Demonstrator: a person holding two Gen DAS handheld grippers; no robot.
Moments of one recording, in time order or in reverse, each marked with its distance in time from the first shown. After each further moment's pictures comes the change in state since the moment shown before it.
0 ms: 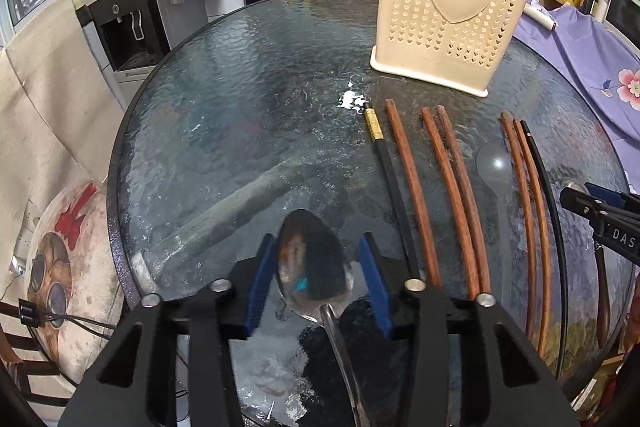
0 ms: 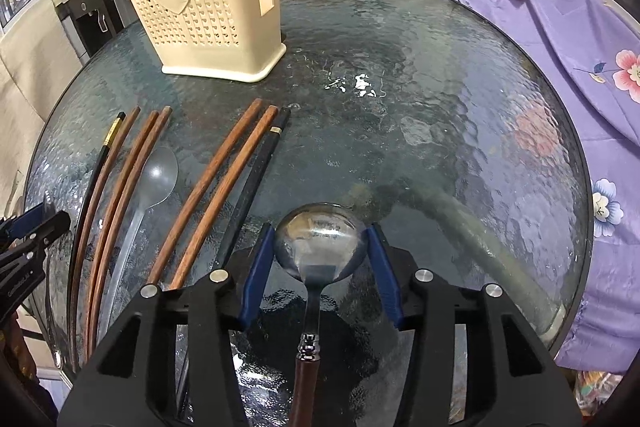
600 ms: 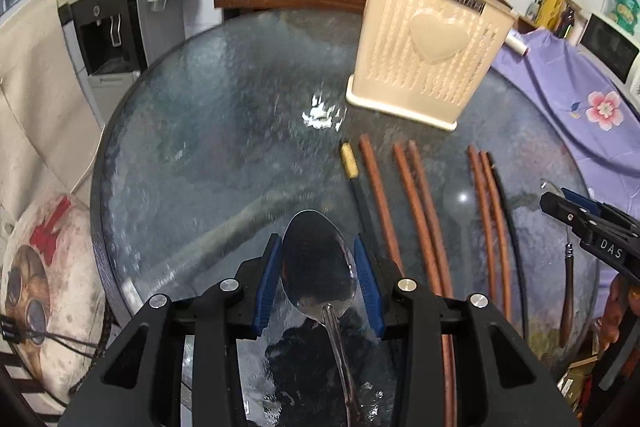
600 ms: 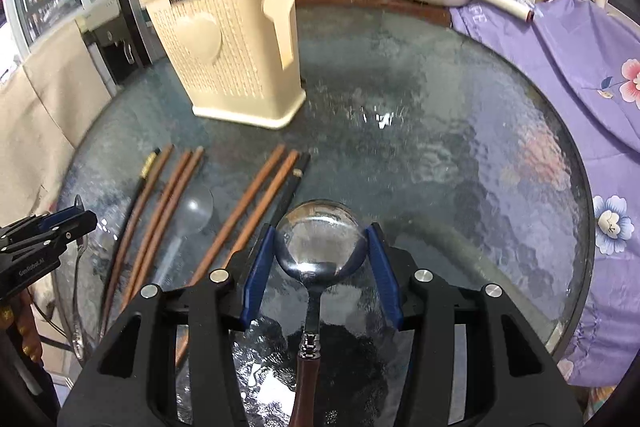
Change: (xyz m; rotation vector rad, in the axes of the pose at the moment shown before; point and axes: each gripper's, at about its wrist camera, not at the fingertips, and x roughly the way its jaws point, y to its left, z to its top) left arm -0.014 0.013 0.016 -0.022 -0.068 -0.148; right arm -0.034 -0.007 0.004 0.008 -0.150 0.097
